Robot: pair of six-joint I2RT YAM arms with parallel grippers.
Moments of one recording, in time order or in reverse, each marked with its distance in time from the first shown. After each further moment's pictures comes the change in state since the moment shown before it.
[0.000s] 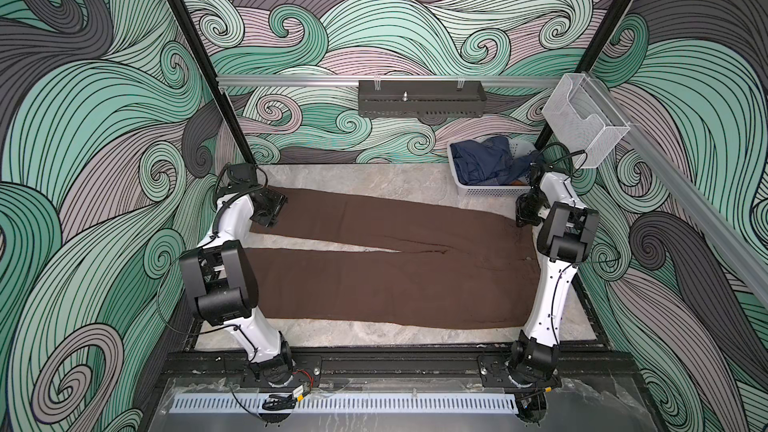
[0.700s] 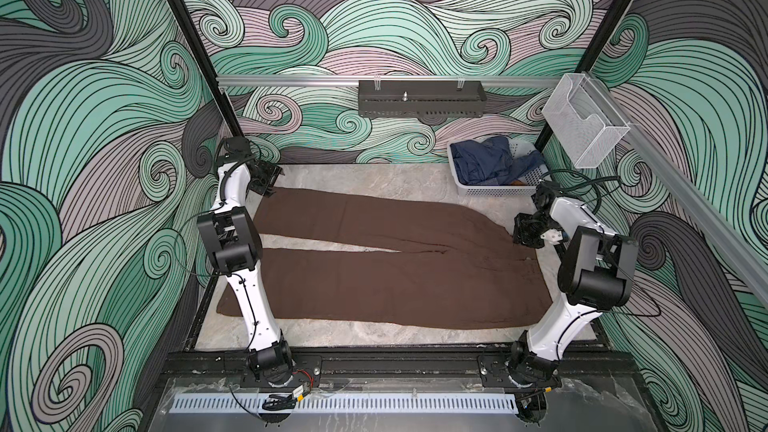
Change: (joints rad) left arm 0.035 0.558 0.734 -0.169 0.117 0.035; right arm 0.019 -0.598 -0.782 0.322 -0.126 -0.109
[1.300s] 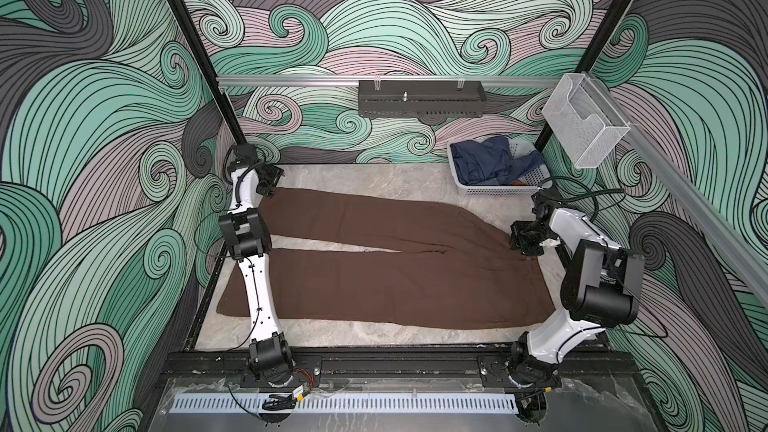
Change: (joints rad) left arm 0.001 0.446 0.453 -0.014 -0.083 -0.047; right arm 0.013 -0.126 -0.143 0.060 -0.019 -0.117
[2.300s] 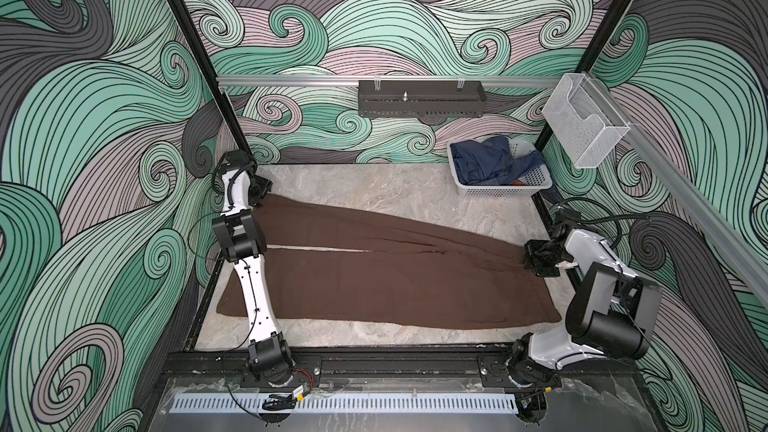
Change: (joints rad) left arm 0.060 -0.008 0.003 -0.172 -0.167 0.031; right arm -0.149 -0.169 -0.202 -0.006 0.017 -0.102
